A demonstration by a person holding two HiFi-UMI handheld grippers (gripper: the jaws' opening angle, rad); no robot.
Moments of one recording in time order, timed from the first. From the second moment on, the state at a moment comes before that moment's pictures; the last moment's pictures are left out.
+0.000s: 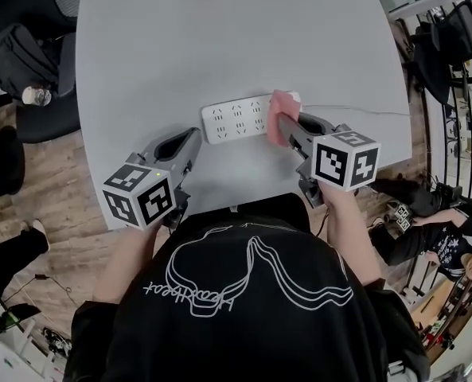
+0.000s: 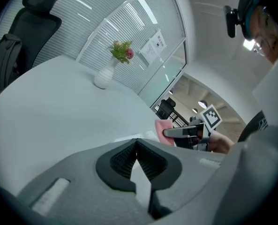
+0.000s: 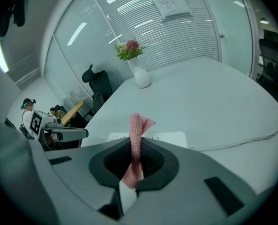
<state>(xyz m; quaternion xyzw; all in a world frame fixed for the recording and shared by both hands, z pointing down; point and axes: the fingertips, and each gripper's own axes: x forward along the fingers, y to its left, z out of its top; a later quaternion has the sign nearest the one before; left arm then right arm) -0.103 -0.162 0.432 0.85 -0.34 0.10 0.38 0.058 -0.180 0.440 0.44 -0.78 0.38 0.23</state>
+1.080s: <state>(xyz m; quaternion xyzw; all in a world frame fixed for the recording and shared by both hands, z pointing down) -0.150 -0.144 0.449 0.83 -0.37 0.12 0.40 -0.076 -0.165 0.487 0.33 -0.82 0.36 0.30</state>
